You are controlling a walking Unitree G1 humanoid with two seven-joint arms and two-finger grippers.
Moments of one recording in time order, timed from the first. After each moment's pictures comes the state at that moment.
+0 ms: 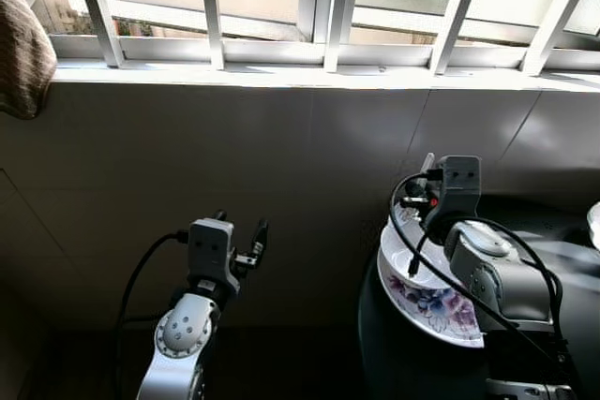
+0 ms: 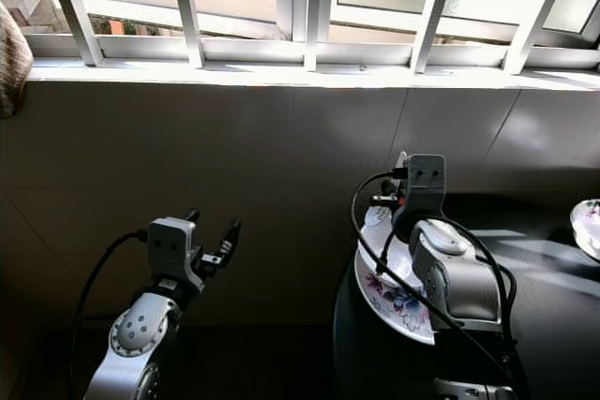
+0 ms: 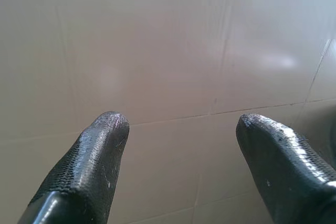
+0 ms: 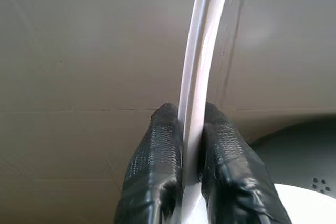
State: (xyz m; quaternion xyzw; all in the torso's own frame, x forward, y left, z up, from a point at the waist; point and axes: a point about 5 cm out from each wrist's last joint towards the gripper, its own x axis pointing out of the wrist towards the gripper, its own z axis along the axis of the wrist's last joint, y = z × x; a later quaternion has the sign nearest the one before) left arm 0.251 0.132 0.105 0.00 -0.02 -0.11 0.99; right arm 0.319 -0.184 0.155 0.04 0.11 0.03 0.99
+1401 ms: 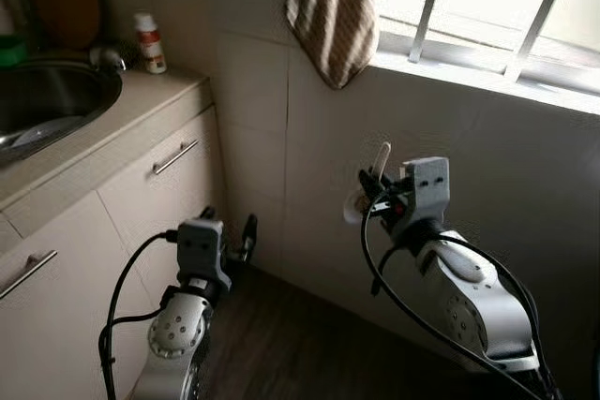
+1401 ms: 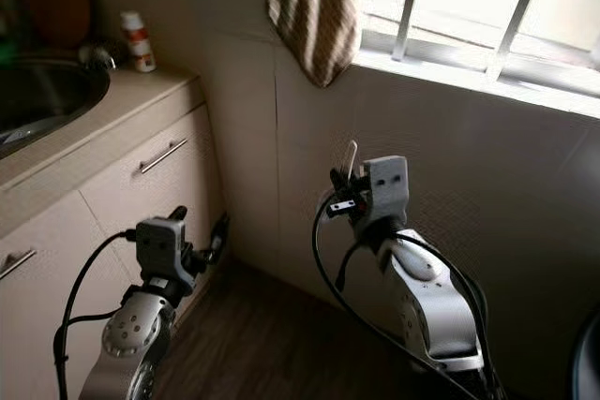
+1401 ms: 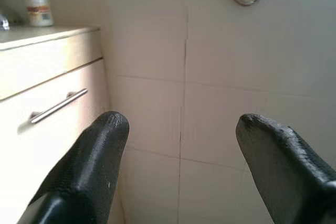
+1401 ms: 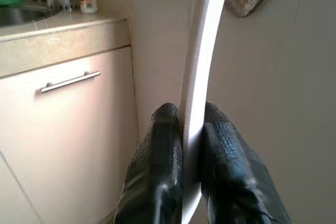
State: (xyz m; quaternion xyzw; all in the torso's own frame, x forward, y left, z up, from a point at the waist) left arm 0.254 0.140 0.112 0.02 -0.04 -0.09 0.99; right arm 0.292 -0.136 0.169 0.01 -0.01 0.17 0.99
